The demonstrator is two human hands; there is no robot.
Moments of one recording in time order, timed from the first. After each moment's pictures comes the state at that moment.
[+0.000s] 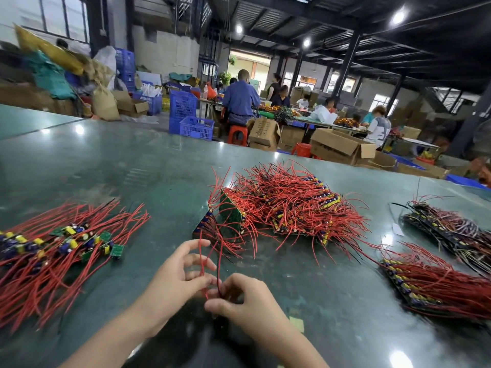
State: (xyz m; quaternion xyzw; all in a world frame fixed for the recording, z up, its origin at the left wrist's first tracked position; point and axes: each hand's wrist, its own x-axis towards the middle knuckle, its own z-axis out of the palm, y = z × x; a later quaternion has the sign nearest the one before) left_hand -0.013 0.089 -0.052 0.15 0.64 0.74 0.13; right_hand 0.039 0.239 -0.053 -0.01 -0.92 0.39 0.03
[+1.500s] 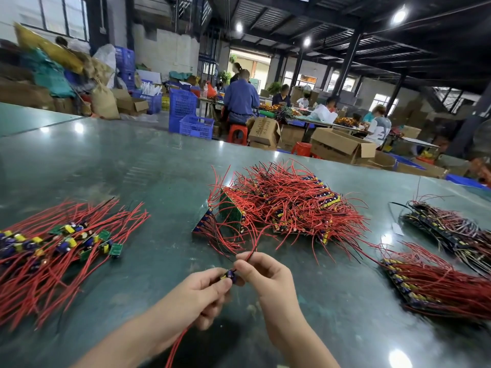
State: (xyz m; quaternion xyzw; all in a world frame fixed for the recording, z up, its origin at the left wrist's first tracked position) left_hand 0.002 0.099 -0.053 0.20 0.60 0.70 0.32; right_hand 0.044 0.241 -0.035 -0.05 -0.66 0.73 0.16
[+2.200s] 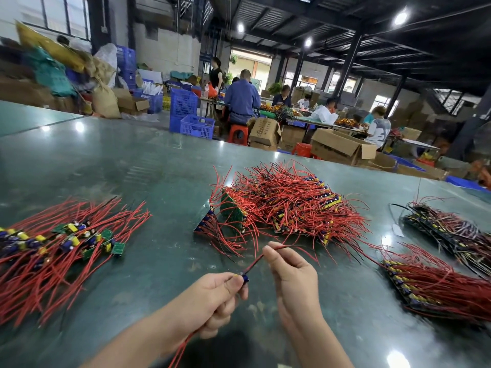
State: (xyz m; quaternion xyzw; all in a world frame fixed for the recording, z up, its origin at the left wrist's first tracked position) left_hand 0.013 0.105 -0.039 0.23 0.59 0.68 0.36; right_hand 0.037 0.258 -0.028 -0.16 -0.54 0.79 0.26
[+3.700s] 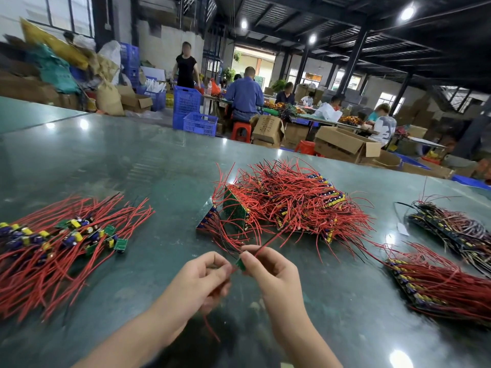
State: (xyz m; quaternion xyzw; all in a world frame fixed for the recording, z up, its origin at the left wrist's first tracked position) left_hand 0.003 0.102 -0.045 0.16 0.61 0.74 0.22; right_hand 0.044 0.239 -0.035 -0.04 -0.69 0.69 0.21
